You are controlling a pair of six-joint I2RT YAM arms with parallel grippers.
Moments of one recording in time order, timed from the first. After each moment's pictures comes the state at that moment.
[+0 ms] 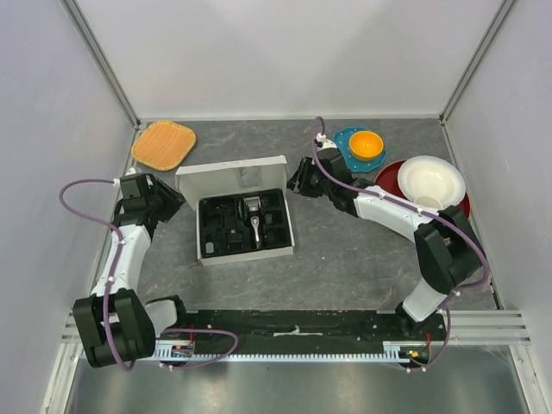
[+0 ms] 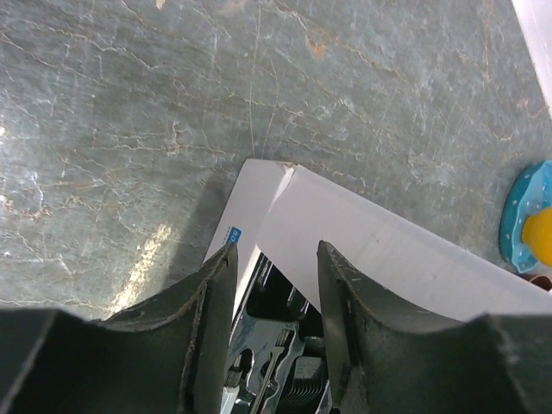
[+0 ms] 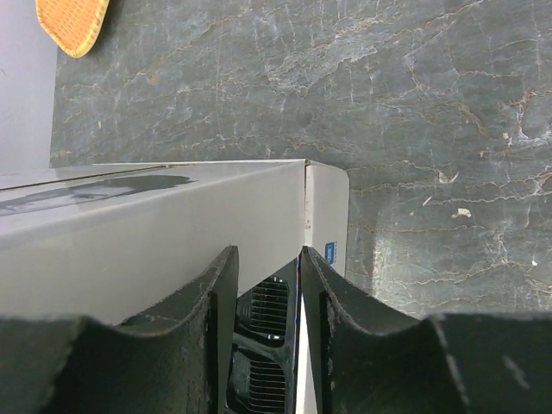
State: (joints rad) left arm 0.20 1.13 0.74 -0.32 0.16 -0.68; right arm 0.59 1.66 1.10 0.01 -0.05 0.70
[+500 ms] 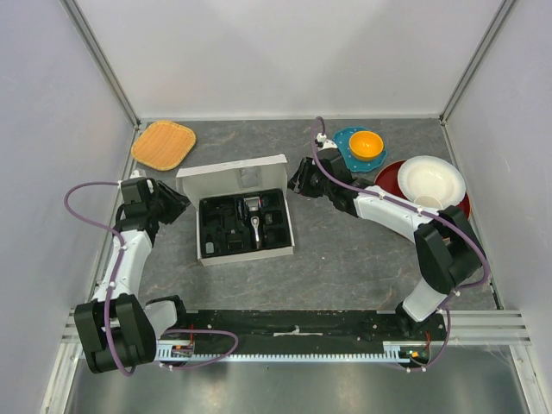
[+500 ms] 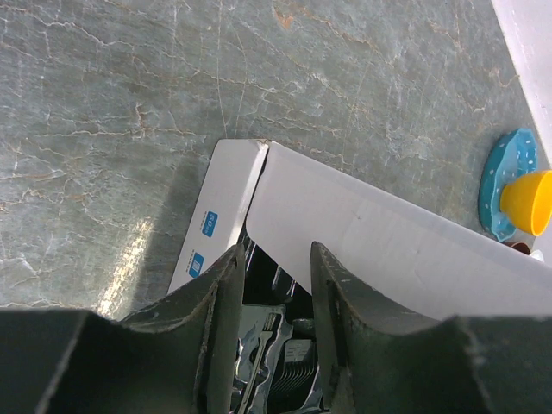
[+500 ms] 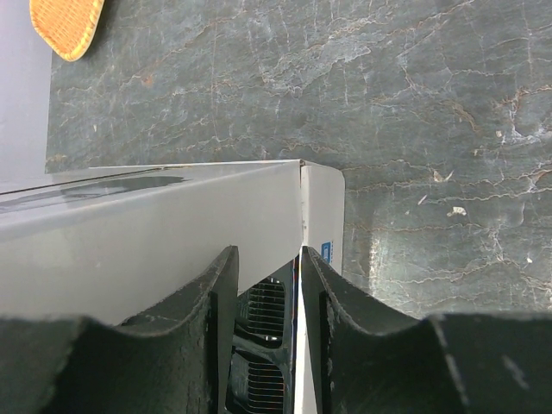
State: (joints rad) left arm 0.19 1.10 0.69 -0.28 0.25 -0.68; right arm 0.59 1.66 1.10 0.00 -0.04 0.71
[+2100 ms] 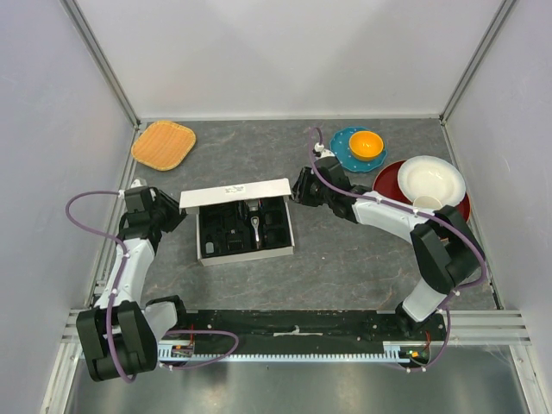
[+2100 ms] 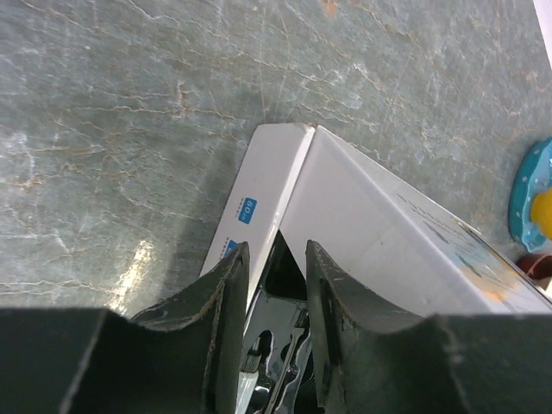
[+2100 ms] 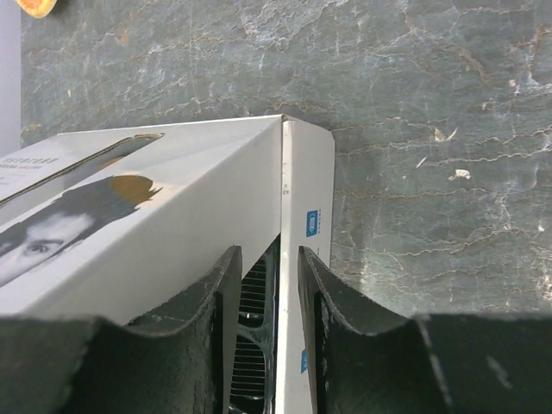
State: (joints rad) left arm 0.19 1.05 0.60 -0.25 0.21 -0.68; right arm 0.61 1.67 1.03 0.03 -0.06 0.71
